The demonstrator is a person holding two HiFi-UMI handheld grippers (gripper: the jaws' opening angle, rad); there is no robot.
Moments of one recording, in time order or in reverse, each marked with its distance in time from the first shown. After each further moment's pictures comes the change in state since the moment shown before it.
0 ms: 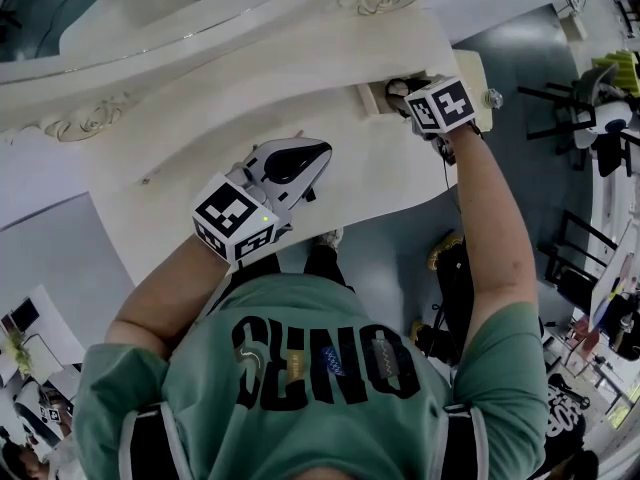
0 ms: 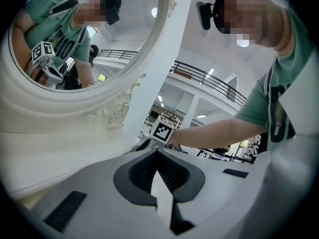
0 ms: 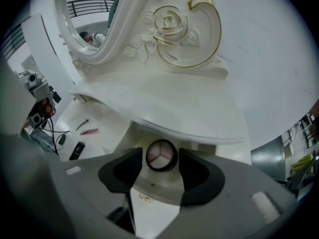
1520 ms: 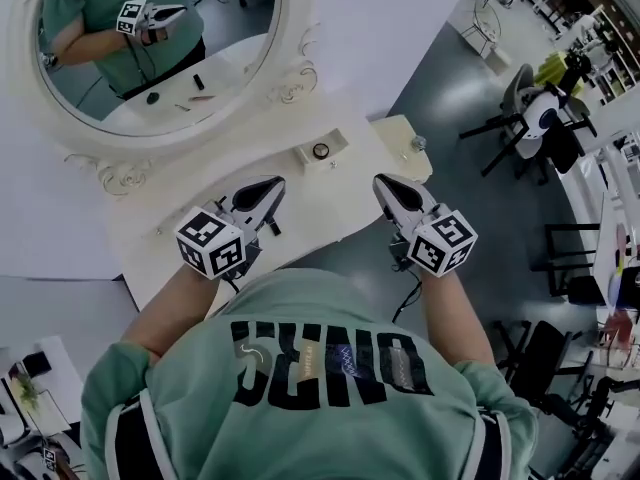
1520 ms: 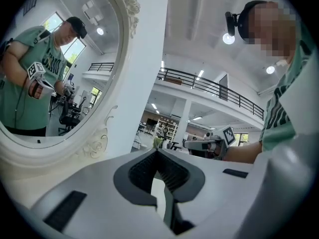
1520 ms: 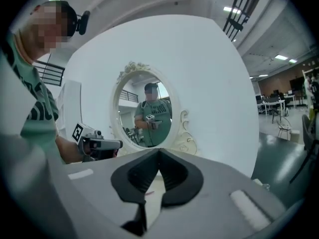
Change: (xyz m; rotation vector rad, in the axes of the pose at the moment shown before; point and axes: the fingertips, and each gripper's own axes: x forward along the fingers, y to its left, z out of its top) left arm -0.041 -0.110 0.094 0.131 -0.082 -0.009; right arm -0.332 0.138 -0.042 0.191 -1.013 0.001
